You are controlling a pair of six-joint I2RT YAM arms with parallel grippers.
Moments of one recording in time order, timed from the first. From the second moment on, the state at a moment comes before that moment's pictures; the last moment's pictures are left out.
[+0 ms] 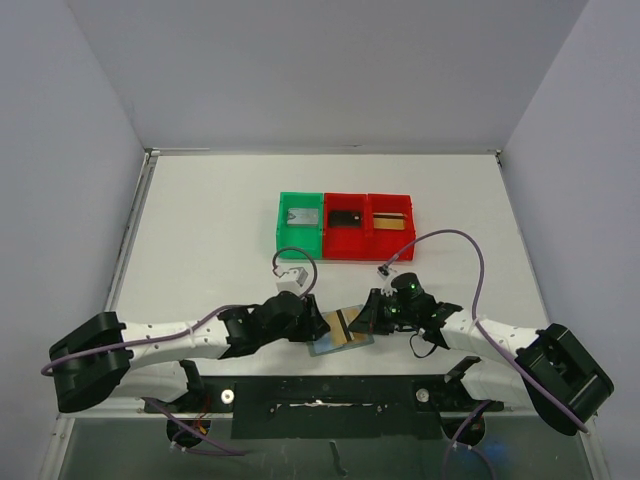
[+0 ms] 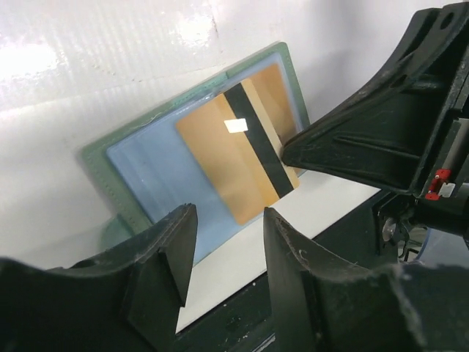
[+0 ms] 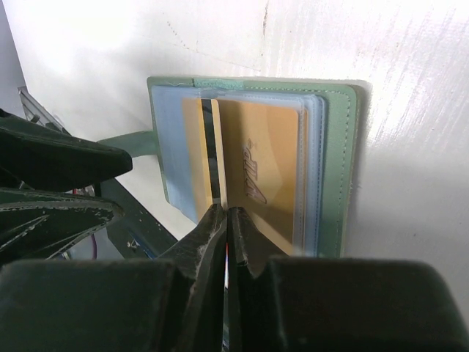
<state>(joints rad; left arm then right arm) -1.12 1.22 0.49 0.03 -0.19 -1.02 0.65 1.16 0.30 0.09 -0.40 0.85</state>
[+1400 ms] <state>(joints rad) -1.10 1.43 0.45 0.25 -0.12 -1.06 0.65 1.30 0.33 0.25 -0.47 0.87</state>
